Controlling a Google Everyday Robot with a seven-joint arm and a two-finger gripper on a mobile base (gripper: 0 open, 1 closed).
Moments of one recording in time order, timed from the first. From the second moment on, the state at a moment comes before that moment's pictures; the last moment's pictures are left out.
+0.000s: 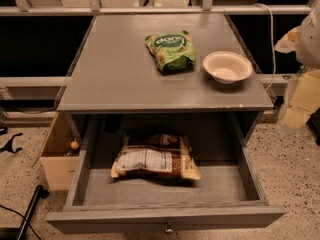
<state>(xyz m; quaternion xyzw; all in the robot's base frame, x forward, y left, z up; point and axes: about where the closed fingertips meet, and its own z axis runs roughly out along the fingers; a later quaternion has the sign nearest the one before) 0.438 -0.216 0.977 -0.60 0.78 -0.04 0.16</state>
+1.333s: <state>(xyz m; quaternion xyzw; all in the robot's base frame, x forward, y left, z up) 0.410 -0.187 0.919 -0.59 0.79 0.03 0.19</state>
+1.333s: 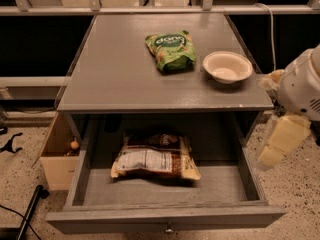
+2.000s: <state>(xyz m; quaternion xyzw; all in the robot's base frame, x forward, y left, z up) 0.406 -0.145 0.849 -0.55 0.79 0.04 0.27</state>
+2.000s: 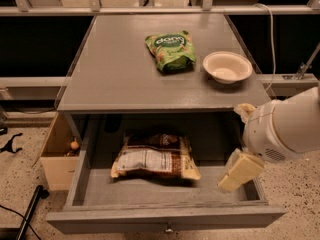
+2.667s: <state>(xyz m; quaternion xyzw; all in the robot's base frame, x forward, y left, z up) 0.413 -0.147 0.834 -0.55 0.79 0.04 0.28</state>
